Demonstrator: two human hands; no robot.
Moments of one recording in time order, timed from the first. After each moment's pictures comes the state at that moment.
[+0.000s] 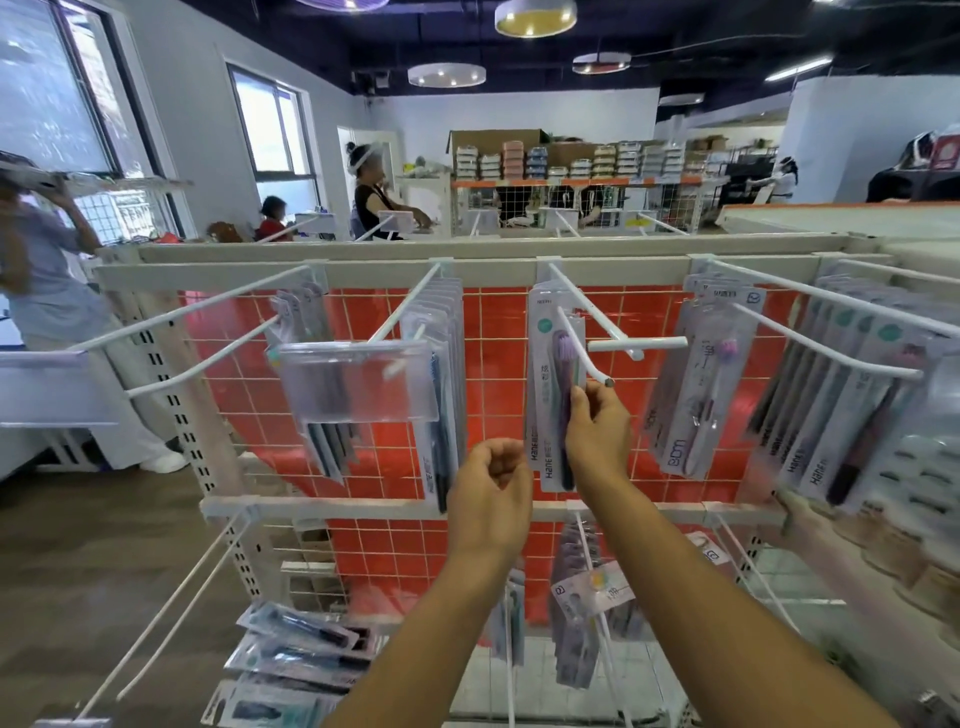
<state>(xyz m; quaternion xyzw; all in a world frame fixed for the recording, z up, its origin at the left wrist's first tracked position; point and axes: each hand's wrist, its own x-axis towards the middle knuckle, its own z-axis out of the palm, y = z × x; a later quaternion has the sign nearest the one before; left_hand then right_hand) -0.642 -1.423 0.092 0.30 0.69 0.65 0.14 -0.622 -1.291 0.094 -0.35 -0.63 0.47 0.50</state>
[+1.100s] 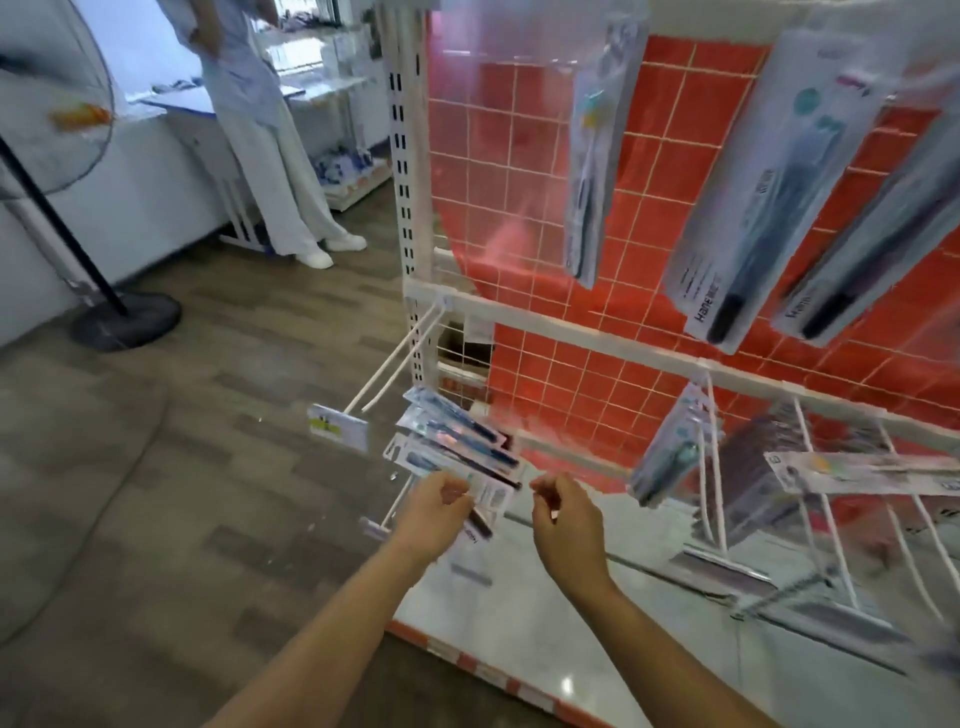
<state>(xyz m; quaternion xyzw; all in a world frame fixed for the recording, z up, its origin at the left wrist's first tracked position) -0.746 -1.671 -0.115 0.08 0.84 0.47 0.25 -0.658 -1.540 -0.131 -0.27 -0.85 0.41 0.19</state>
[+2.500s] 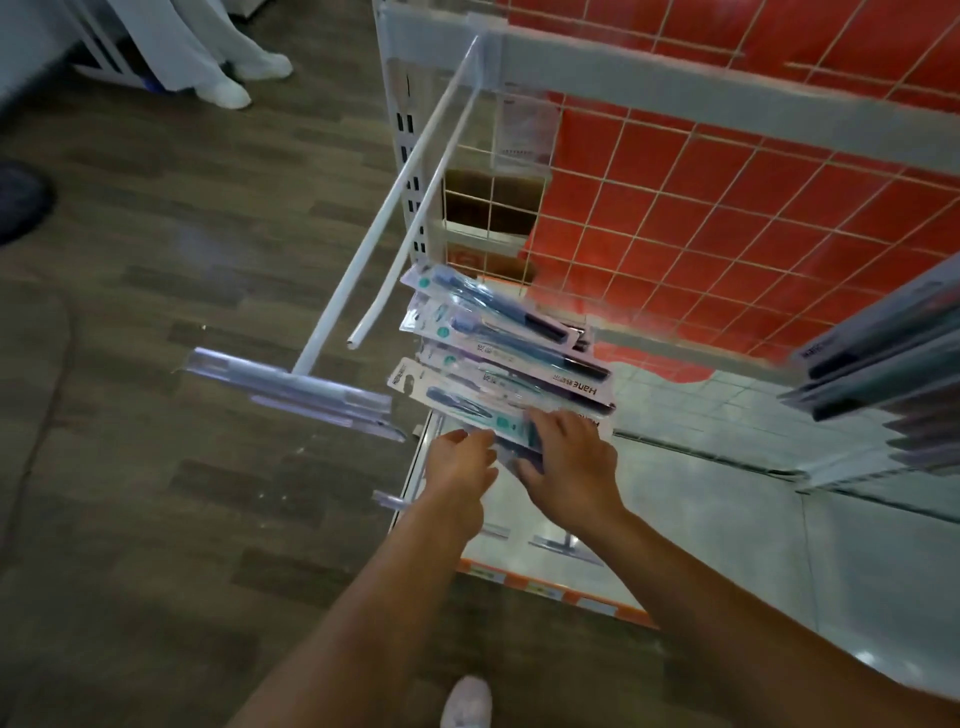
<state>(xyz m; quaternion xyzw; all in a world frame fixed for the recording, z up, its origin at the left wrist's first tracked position) -0.870 -1.647 -0.307 -0.24 0.64 0.60 0.42 -0.796 -1.558 -0.322 -0.29 -0.93 0.20 -0.05</state>
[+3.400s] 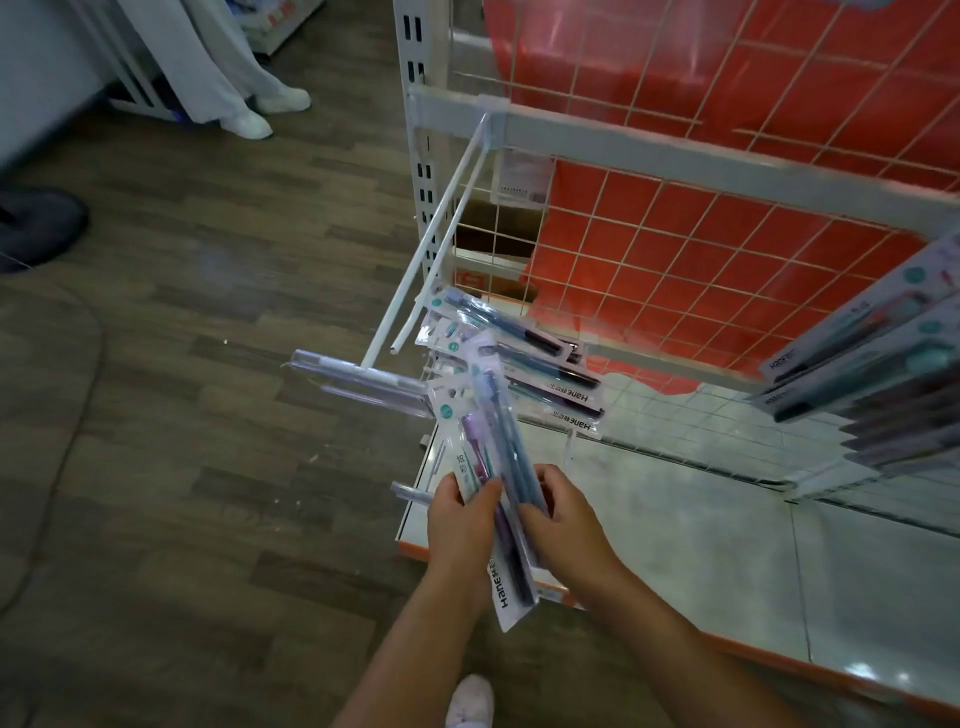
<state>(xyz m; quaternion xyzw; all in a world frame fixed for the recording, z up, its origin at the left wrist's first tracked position) -0.804 -1.693 -0.262 -0.18 0.65 0.64 0.36 -0.745 -1.612 -0.258 -0.36 -0.72 0.59 -0.04</state>
